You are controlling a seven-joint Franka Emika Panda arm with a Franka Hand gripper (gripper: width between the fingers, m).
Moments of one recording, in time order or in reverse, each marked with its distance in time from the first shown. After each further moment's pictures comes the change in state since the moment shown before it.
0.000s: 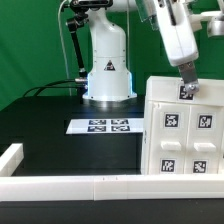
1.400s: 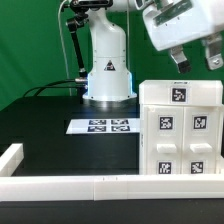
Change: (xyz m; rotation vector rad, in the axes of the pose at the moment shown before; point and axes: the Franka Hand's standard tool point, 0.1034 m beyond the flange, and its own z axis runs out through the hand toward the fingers) arm -0.015 0.003 -0.027 -0.052 -0.031 -0.712
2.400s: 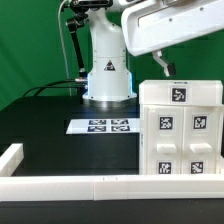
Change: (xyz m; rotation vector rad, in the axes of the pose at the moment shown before) arm -0.006 0.006 -0.001 -0.139 -0.026 -0.975
